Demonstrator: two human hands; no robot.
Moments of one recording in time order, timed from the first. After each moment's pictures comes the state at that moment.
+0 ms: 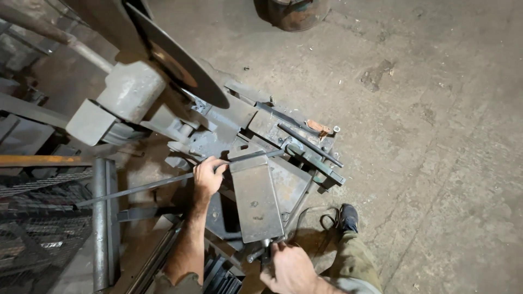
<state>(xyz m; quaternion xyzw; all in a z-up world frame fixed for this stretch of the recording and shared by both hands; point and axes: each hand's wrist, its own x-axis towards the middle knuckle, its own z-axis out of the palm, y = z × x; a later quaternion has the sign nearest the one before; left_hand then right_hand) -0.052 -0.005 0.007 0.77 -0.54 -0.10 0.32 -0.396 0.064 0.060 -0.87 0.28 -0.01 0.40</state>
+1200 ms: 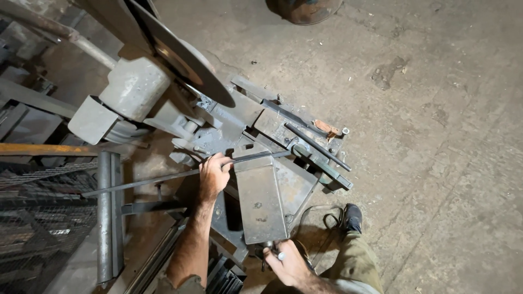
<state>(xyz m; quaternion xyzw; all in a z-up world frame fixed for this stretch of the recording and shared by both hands) -0.061 -0.009 0.005 0.78 -0.55 -0.05 0.29 -0.382 0.068 0.001 -0.70 0.33 -0.15 0.61</state>
